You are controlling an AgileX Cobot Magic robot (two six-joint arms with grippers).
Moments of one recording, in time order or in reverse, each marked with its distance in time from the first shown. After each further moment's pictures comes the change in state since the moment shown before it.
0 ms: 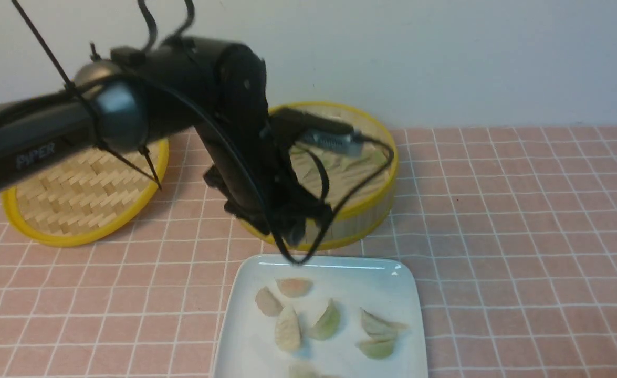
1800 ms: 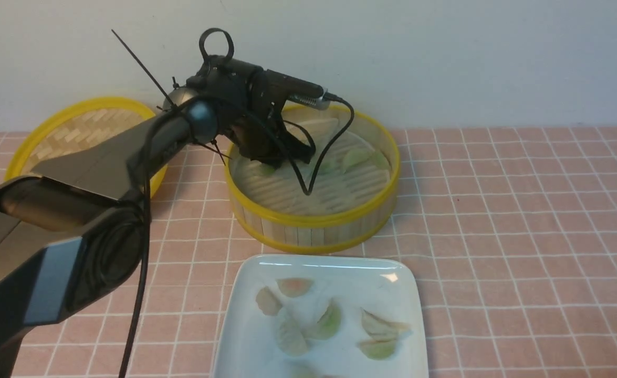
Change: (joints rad) right arm 0.000 0.000 0.000 0.000 0.000 0.000; left arm 0.128 0.581 -0.615 0.189 -0.181 -0.032
